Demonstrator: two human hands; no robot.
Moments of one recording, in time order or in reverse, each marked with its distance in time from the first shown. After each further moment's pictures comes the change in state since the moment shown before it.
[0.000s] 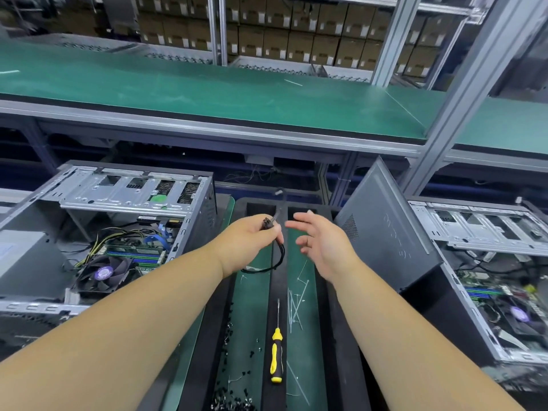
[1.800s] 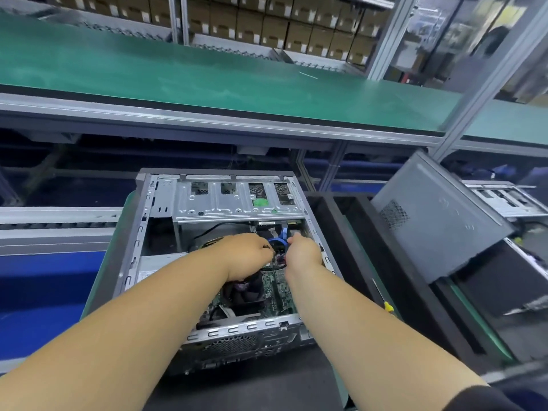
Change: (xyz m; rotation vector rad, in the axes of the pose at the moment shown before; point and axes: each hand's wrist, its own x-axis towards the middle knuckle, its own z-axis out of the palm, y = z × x) left_hand -0.051 -0.176 -0.232 0.513 -0.408 0.020; right_hand 0.035 0.097 0.322 0.099 0.628 0.101
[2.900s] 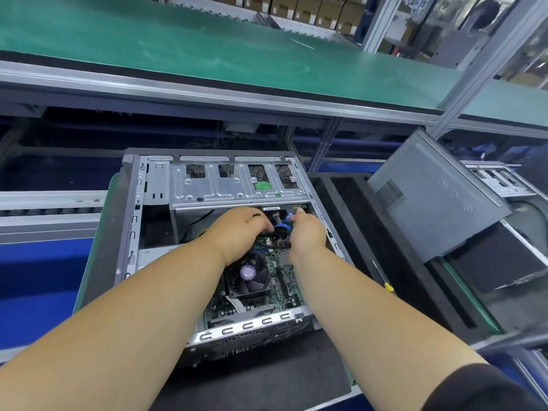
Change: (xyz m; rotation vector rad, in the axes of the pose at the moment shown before) left_hand 0.017 -0.033 0.003 -0.557 0.240 0.097; right_hand 0.007 -0.002 0.021 -0.057 0.178 -0.017
